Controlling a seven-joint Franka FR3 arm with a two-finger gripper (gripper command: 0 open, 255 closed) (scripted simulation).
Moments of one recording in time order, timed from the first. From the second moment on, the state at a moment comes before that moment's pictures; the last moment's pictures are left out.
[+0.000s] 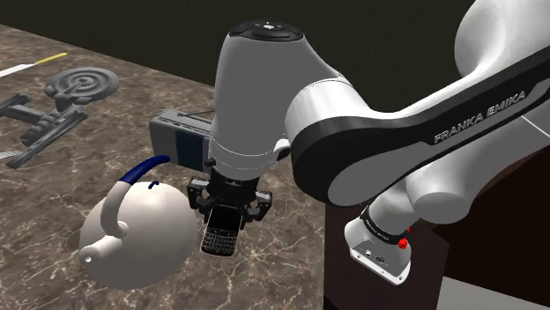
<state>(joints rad) 0.37 -0.25 0.61 -2.39 0.19 2.23 1.74</state>
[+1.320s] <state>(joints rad) 0.35 -0.14 0.65 -2.46 0.14 2.41 1.79</state>
